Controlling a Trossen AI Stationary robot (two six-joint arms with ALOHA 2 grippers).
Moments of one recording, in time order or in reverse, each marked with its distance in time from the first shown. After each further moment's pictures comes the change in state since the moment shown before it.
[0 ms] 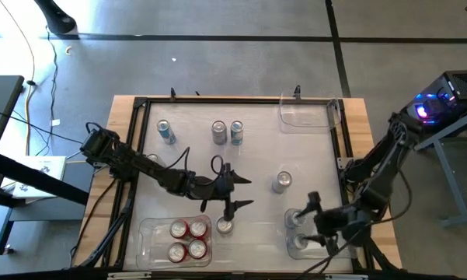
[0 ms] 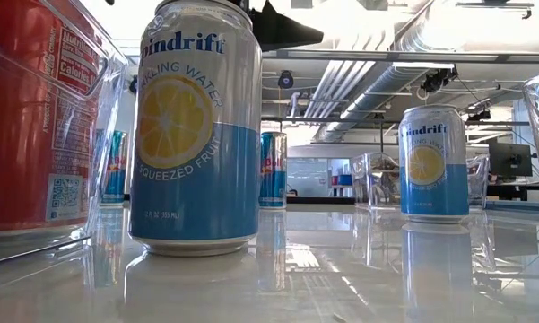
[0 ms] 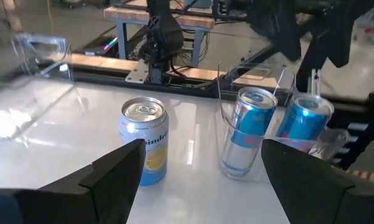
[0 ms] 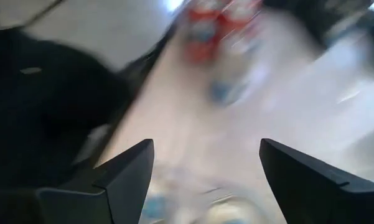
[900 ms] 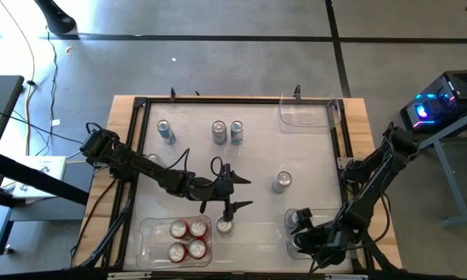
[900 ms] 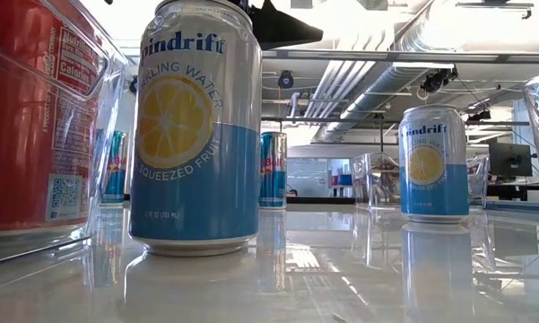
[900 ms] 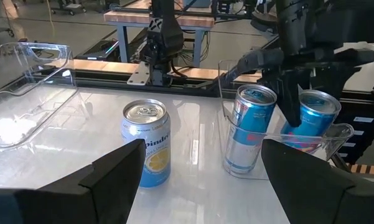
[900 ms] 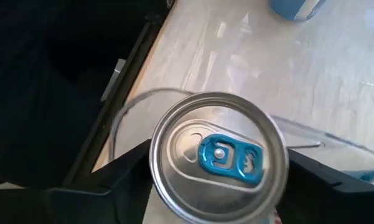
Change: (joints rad) left arm -0.020 0.000 0.000 0.000 -0.015 0.064; right arm -0.024 0.267 0.003 0.014 -0.230 0.128
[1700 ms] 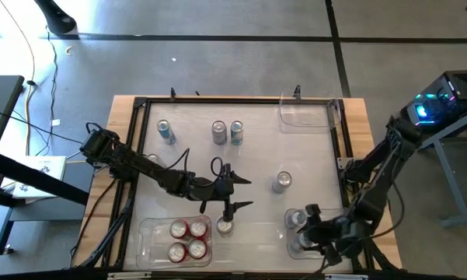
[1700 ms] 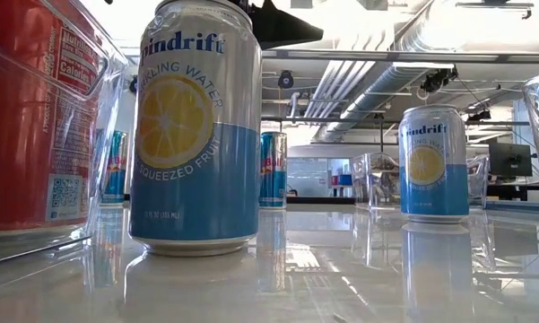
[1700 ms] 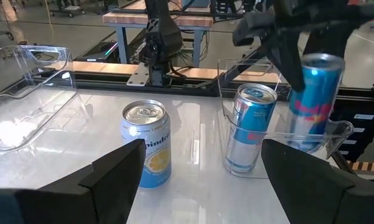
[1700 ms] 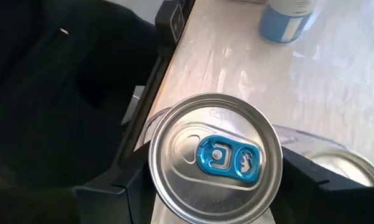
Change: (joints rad) left arm 0.000 0.000 0.000 0.000 0.003 0.016; right arm 0.041 -0.151 -0.004 -0.034 0.032 0.079
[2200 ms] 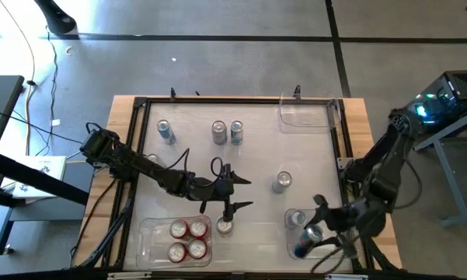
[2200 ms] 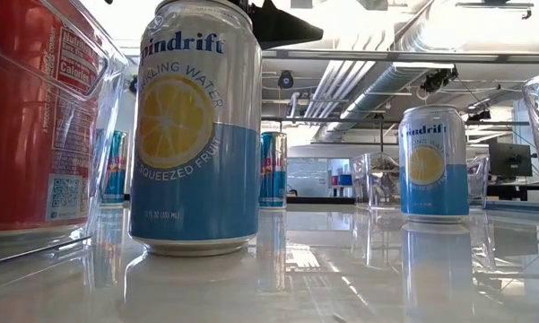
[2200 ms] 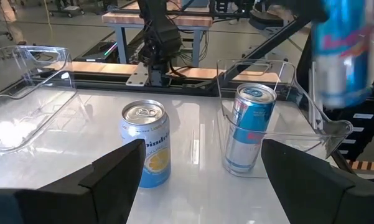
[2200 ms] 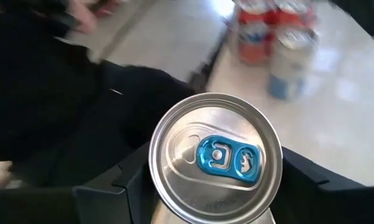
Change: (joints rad) left arm -0.001 0.000 0.000 0.000 0.002 0.002; right arm 0.005 -0.221 0.000 0.048 0.001 -0.045
